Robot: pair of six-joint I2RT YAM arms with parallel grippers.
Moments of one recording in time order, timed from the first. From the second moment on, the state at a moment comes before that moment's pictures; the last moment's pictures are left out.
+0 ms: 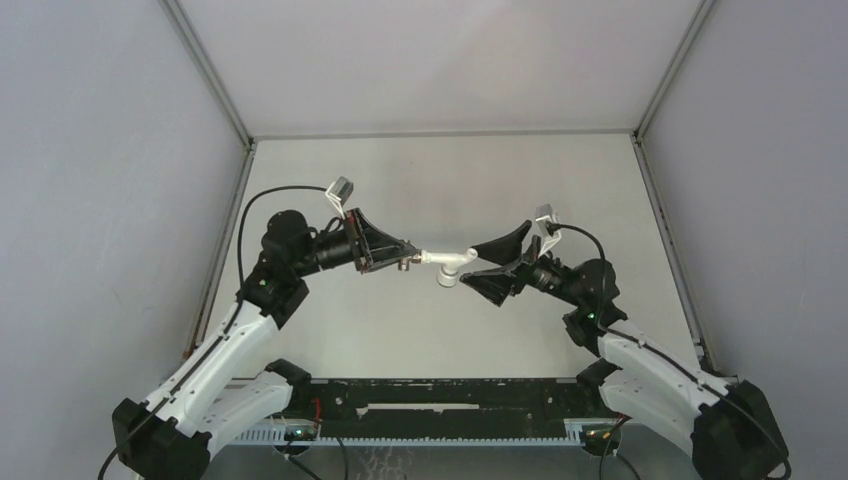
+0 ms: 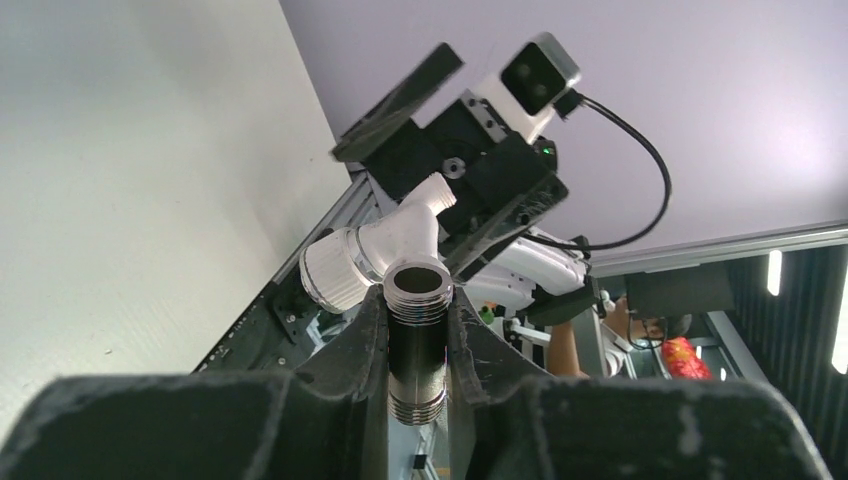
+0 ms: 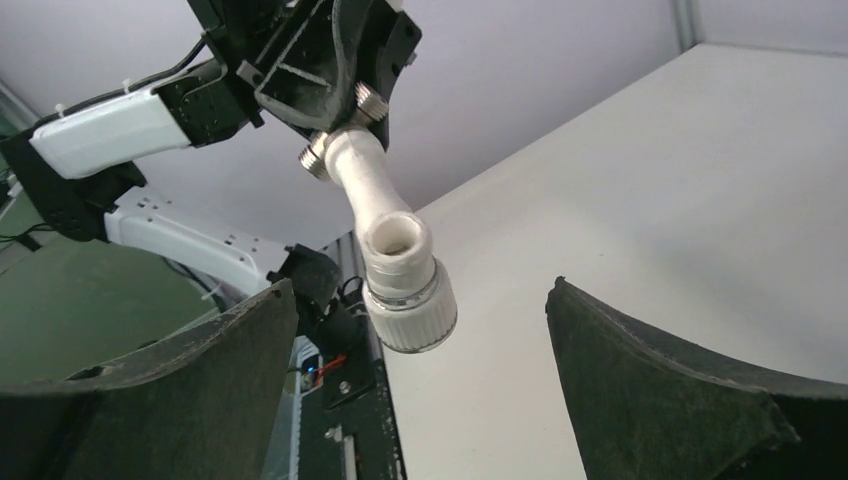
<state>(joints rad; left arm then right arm) -0.46 0.88 0.75 0.05 0.74 -1.16 0.54 0.79 0.35 0.73 -0.61 0.64</state>
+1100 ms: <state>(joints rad) -0.44 0.85 0.84 -0.13 0.72 -0.92 0.53 1.31 0.63 0.95 -0.94 1.29</state>
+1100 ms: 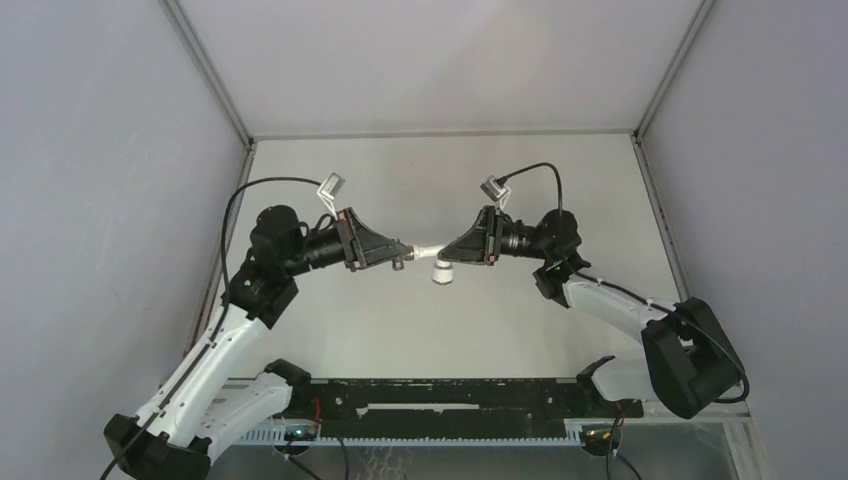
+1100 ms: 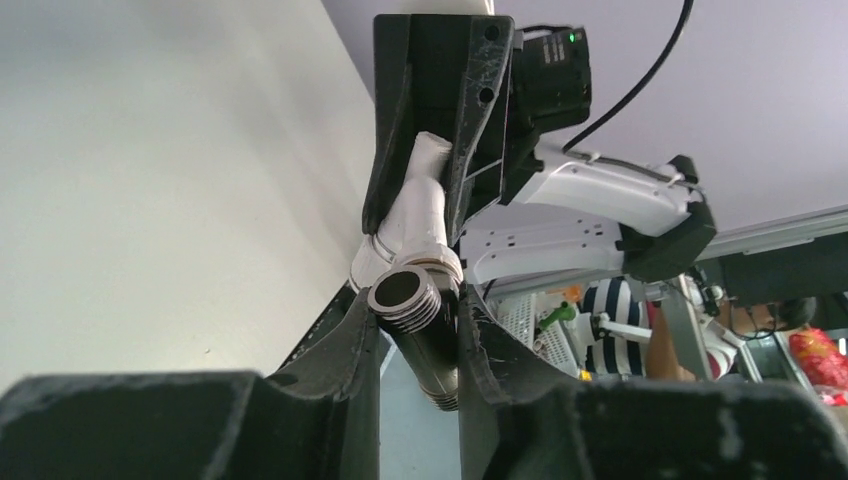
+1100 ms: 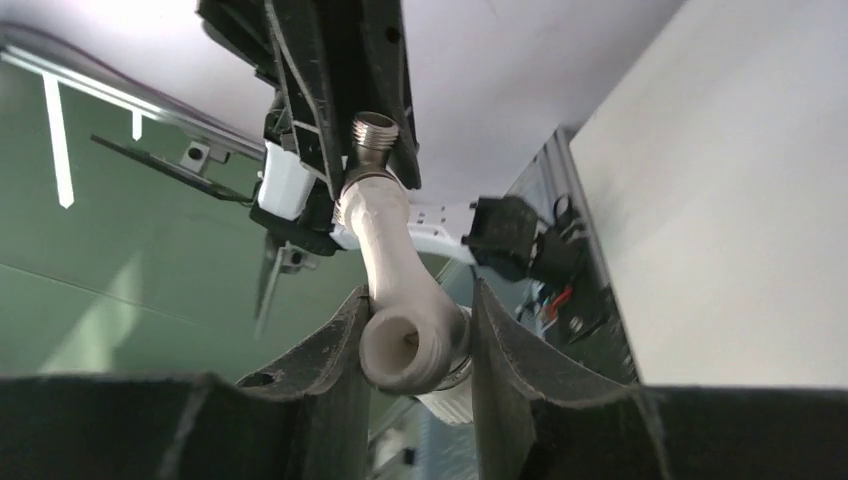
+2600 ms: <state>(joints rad) -0.36 1.52 0.90 0.23 0.69 -1.08 0.35 0.67 0.49 0.17 -0.38 0.84</state>
